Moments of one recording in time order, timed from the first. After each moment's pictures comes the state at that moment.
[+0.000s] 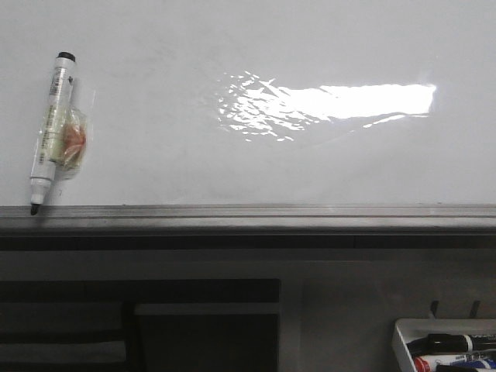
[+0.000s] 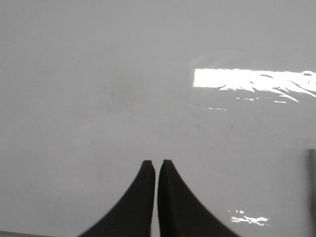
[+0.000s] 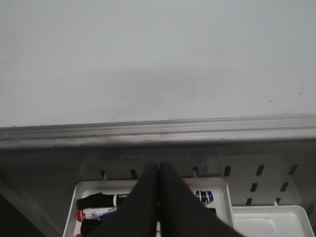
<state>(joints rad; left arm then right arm) 0.02 0.16 -0.24 0.10 0.22 -0.19 -0.03 0.18 -0.05 0.11 0.27 -0.05</state>
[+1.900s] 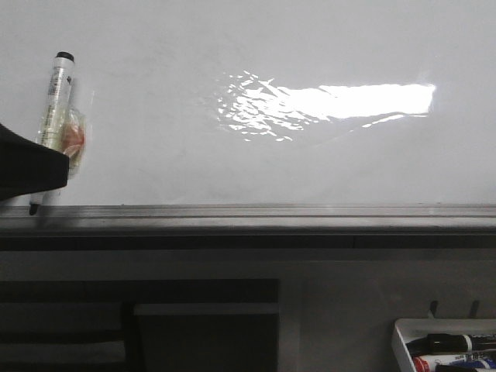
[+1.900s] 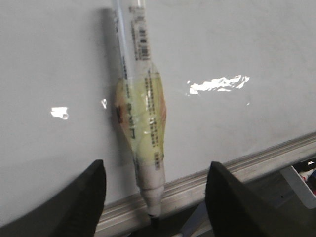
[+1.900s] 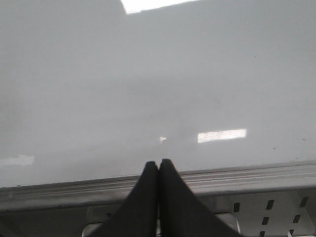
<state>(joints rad) -0.60 1.08 -0.26 -0.09 -0.33 -0.19 -0.03 0.39 -0.11 0.17 0.07 -0.05</state>
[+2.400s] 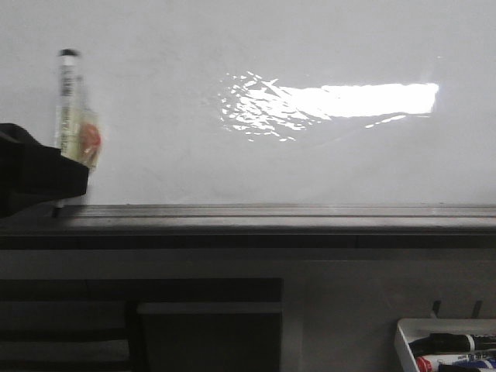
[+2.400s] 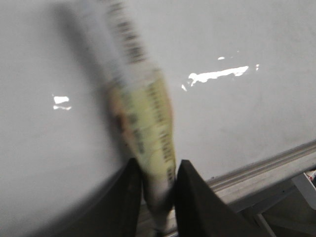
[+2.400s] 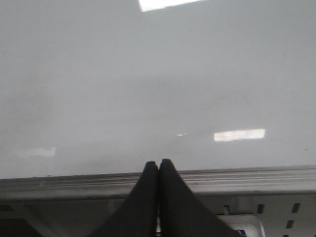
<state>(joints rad) -0.60 1.24 -0.31 -0.10 -0.38 -0.20 0.06 0.39 -0.11 0.19 0.06 -0.05</state>
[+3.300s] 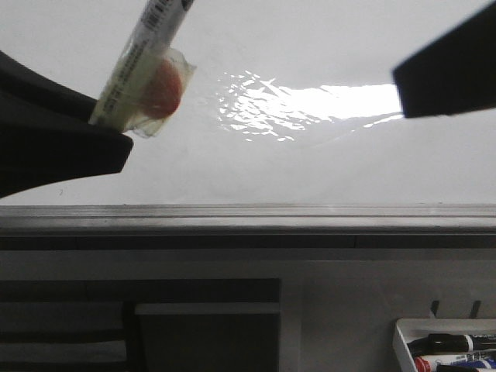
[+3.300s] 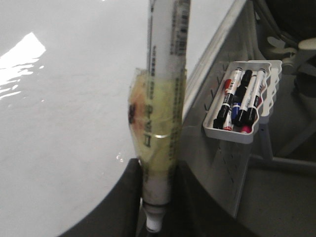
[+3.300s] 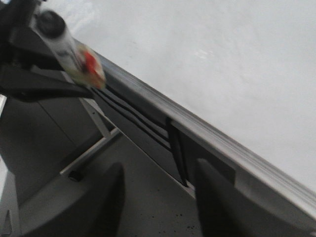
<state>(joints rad) -0.73 0.99 -0.31 0.71 -0.36 -0.20 0.83 0.78 -0.52 0.19 0.22 -0.05</state>
